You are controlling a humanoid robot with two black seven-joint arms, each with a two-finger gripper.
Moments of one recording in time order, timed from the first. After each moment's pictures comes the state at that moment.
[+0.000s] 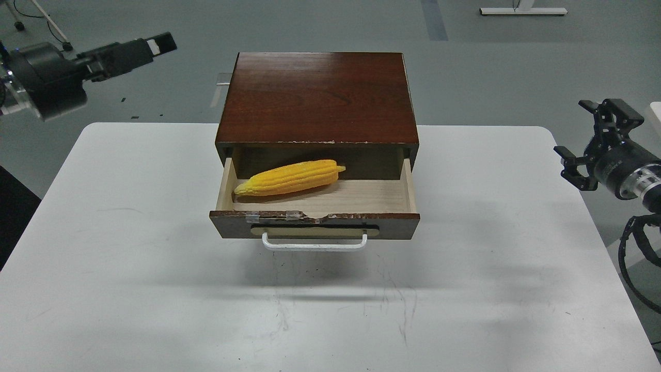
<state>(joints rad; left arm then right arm) -0.87 1.11 -0.63 -1.53 1.25 -0.30 -0.49 0.86 -0.87 0.03 1.00 0.23 0.20 0.41</state>
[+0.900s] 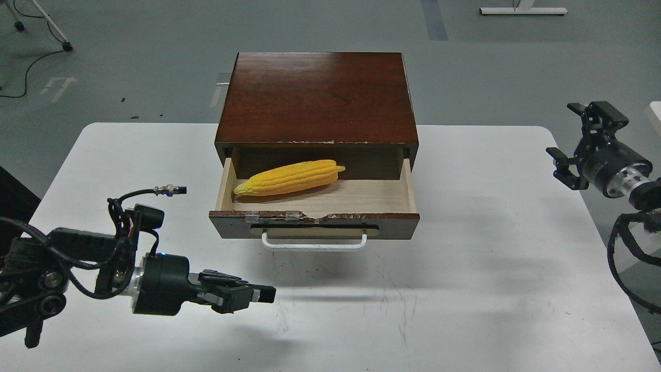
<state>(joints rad) -0.70 0.96 -0.25 -1.74 1.40 -0.41 -0.49 0.88 -0.77 0.07 0.92 0.18 0.19 0.41</state>
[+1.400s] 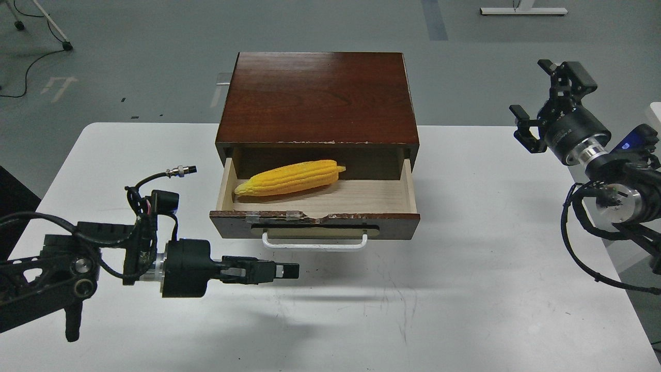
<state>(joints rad) -0.68 0.83 -0.28 -1.63 1.25 -0.40 -0.49 0.89 -0.63 0.19 0.85 0.10 0.19 0.49</state>
